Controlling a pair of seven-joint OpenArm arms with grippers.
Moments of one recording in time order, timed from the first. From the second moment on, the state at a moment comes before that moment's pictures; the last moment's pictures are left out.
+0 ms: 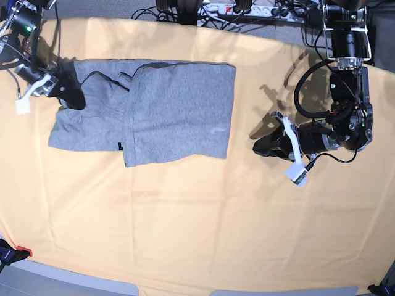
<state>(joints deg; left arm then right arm) -9.0 -23.5 -3.7 91.8 -59.9 -43.8 71.0 -12.1 15.3 38.6 78.0 78.6 42.0 -80.6</state>
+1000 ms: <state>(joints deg) -9.0 -23.5 -3.7 91.8 -59.9 -43.8 71.0 -12.2 19.9 55.2 106.4 77.0 41.6 -83.4</state>
